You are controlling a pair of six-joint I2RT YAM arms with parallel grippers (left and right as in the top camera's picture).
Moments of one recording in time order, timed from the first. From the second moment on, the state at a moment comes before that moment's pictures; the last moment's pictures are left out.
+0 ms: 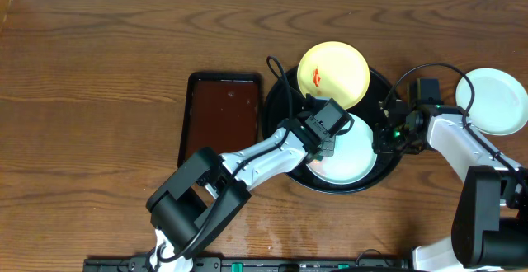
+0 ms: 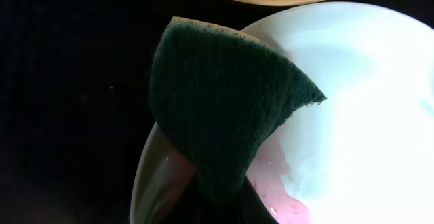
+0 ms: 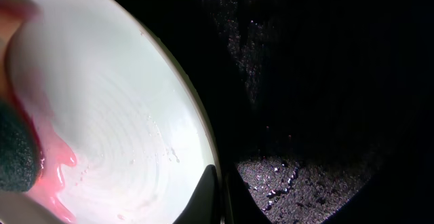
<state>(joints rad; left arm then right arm) -0.86 1.97 1.23 -0.39 -0.12 -0.69 -0.03 1.69 0.91 -0.67 -0.30 0.00</state>
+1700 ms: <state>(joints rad) -0.80 1.86 1.26 -0.28 0.28 -0.51 -0.03 1.69 0.91 -0.67 -0.28 0.00</state>
